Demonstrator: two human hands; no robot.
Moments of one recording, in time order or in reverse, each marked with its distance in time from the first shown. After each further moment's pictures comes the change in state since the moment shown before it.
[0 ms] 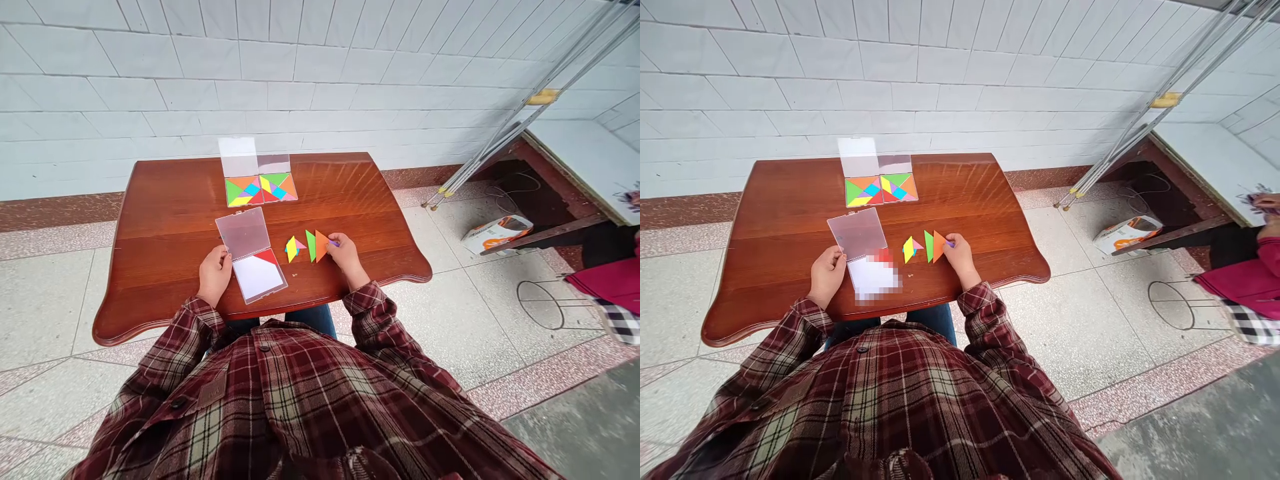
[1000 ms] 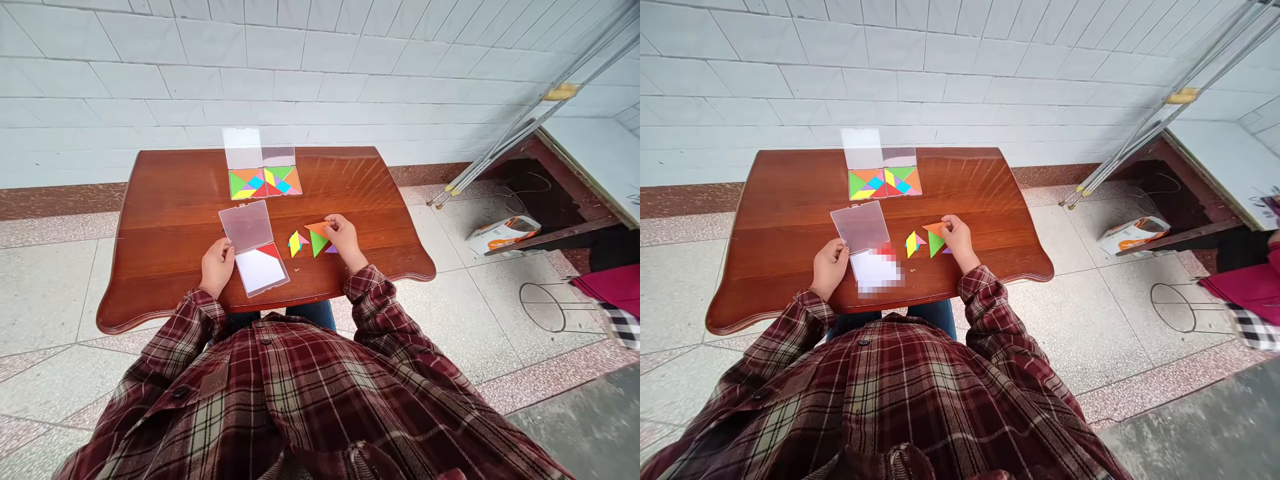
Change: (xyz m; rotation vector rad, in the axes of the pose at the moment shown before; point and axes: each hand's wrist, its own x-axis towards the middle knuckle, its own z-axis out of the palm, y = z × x) left_hand 0.002 -0.001 0.002 -0.019 0.000 -0.008; right_hand 0.020 -0.025 0.008 0.055 -0.065 -0.181
